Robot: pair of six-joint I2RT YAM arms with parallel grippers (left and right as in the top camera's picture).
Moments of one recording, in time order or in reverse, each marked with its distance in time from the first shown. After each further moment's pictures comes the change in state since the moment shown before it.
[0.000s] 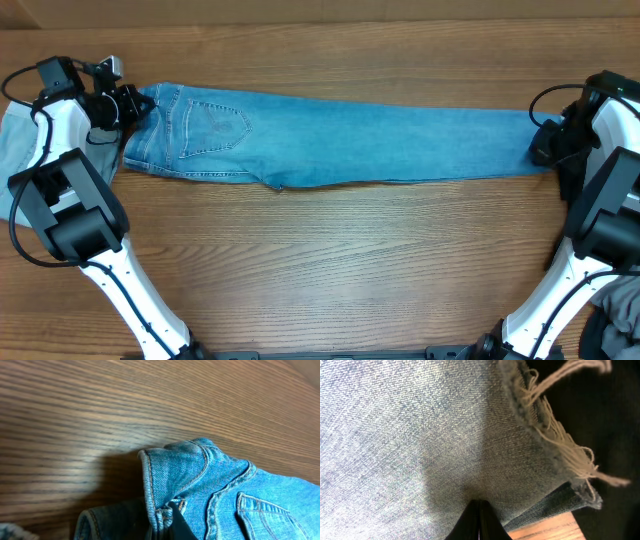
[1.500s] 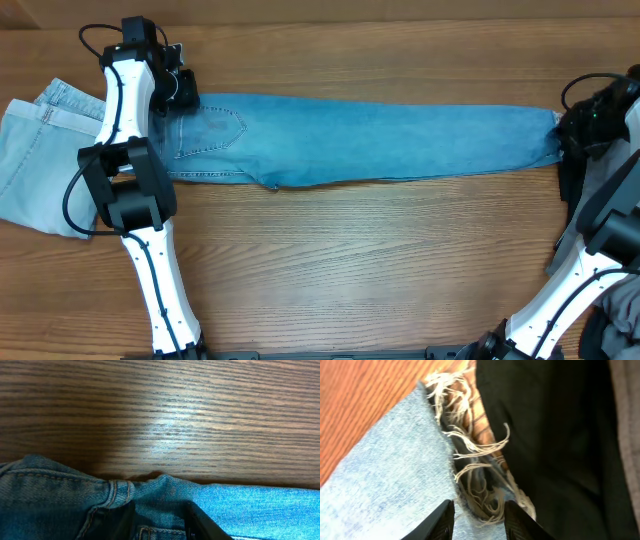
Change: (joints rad) left arm -0.268 0.183 0.411 -0.411 -0.425 -0.025; right arm -0.103 0.069 0.204 -0.041 -0.186 0.006
